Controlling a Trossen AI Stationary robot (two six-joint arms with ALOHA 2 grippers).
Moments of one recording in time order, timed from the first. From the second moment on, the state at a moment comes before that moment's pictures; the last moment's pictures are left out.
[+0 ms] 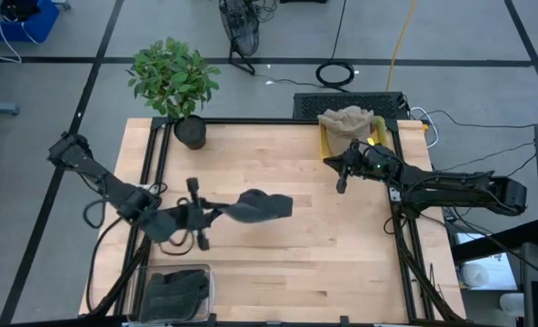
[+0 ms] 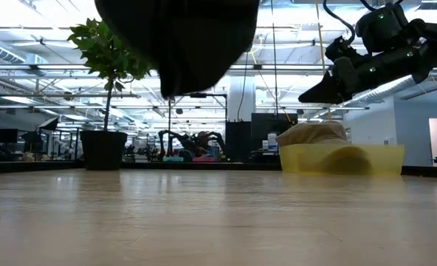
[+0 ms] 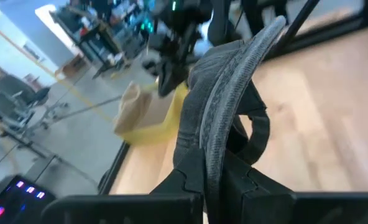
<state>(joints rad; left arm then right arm) -0.60 1.13 0.94 -0.25 -0.87 0.10 -0.42 0.89 0.26 0.39 -0.05 -0.06</state>
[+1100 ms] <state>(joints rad) -0.78 1.39 1.72 -1.25 -0.32 -0.59 -0.42 0.89 0.26 0.40 -0.05 -0.04</state>
